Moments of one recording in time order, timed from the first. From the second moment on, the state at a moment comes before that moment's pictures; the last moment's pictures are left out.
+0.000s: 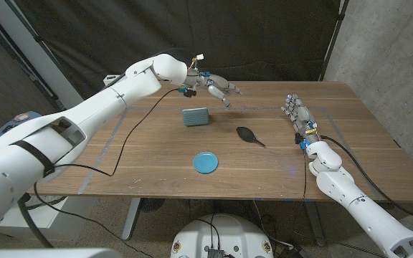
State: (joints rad) left arm 0.15 0.60 0.88 -1.48 0.13 -0.07 -0.76; left_hand 0.88 0.06 0.56 -0.18 0.49 0.02 0.04 0.19 0.19 -0.07 -0.01 0.21 0.28 -0.11 0.13 0.18 0.17 0.00 0.05 0.19 0.17; right arm -0.99 -0.50 -0.28 -1.35 0.70 0.41 -0.03; right_hand 0.46 0.16 0.24 0.03 0.18 0.25 -0.02 0.20 0.20 0.19 0.02 0.20 0.20 0.09 -0.04 0.20 0.23 0.27 -0.04 0.25 0.17
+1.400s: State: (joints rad) left arm -0.02 0.46 1.00 -1.26 0.26 -0.25 -0.89; left_hand 0.98 0.02 0.55 -0.18 0.50 0.09 0.02 0.23 0.20 0.00 -0.06 0.26 0.30 -0.11 0.18 0.18 0.17 0.00 0.08 0.19 0.17; right arm -1.02 -0.50 -0.26 -1.38 0.71 0.43 -0.06; right_hand 0.46 0.16 0.25 0.01 0.18 0.24 -0.02 0.20 0.20 0.19 0.02 0.20 0.20 0.09 -0.04 0.20 0.22 0.27 -0.04 0.24 0.17
